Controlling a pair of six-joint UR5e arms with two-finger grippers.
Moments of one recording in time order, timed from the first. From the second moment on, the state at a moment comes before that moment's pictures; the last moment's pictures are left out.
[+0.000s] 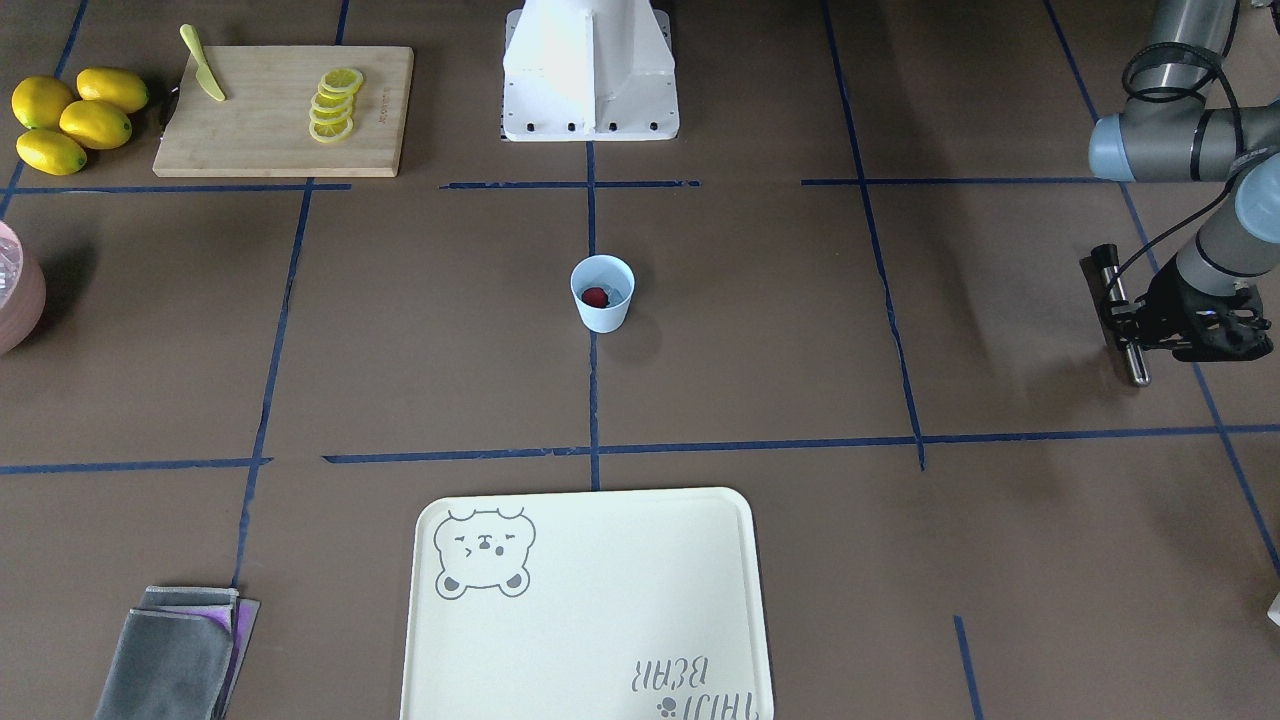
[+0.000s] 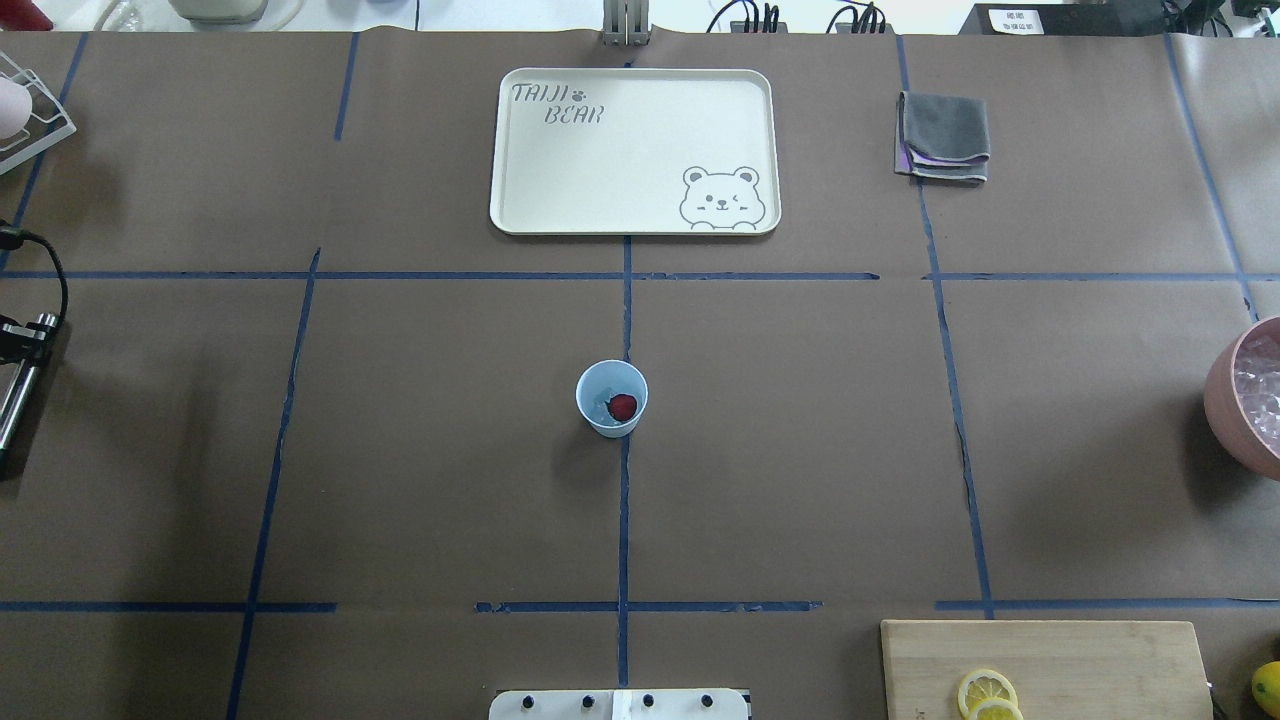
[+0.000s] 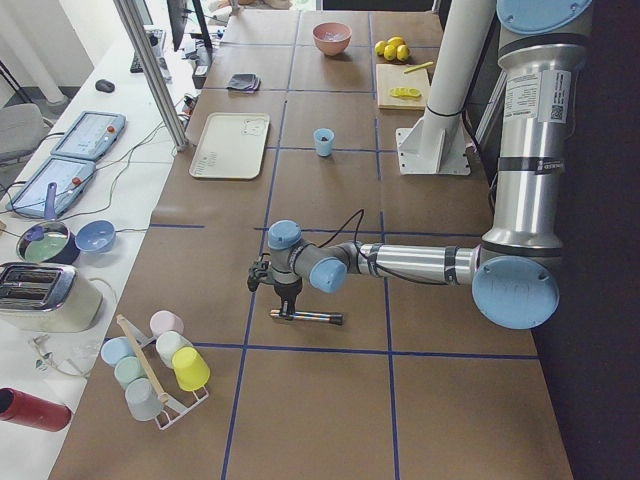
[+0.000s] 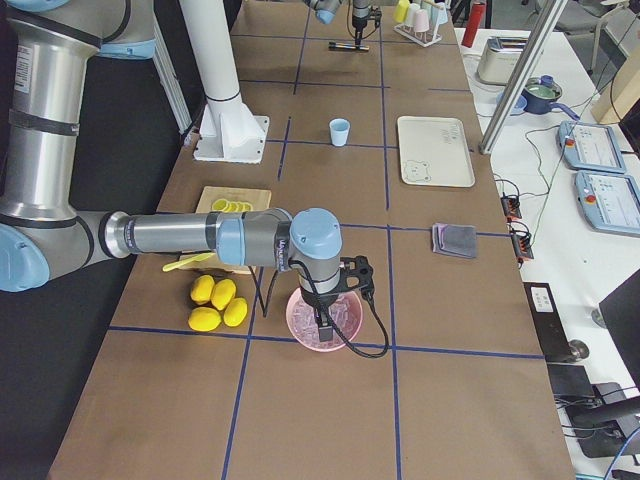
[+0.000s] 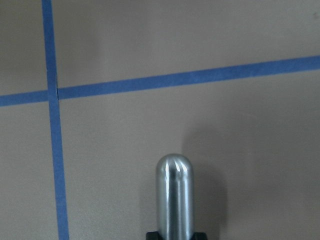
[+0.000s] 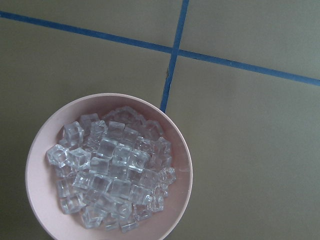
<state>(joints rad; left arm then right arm) -1.04 -1.58 -1.47 -2.04 -2.08 -0.55 1.62 -1.80 1.89 -1.65 2.31 -0.22</state>
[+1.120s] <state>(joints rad) -1.27 -1.59 -1.48 -1.94 -2.27 -0.32 1.62 -1.80 1.90 -1.65 2.31 -0.22</state>
